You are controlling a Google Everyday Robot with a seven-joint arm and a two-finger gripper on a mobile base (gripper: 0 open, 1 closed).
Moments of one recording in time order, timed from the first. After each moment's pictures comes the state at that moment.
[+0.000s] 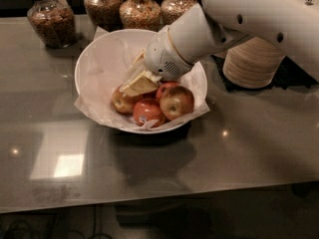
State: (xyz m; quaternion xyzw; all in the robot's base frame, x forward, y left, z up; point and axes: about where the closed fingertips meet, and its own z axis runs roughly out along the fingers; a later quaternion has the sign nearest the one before) arm 0.516 0.055 0.925 -0.65 0.64 0.22 0.34
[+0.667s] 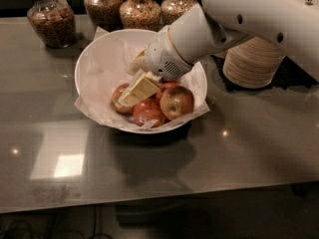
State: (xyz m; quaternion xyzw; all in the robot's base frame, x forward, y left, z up) arm 0.516 0.055 0.925 -0.65 0.64 0.22 0.34
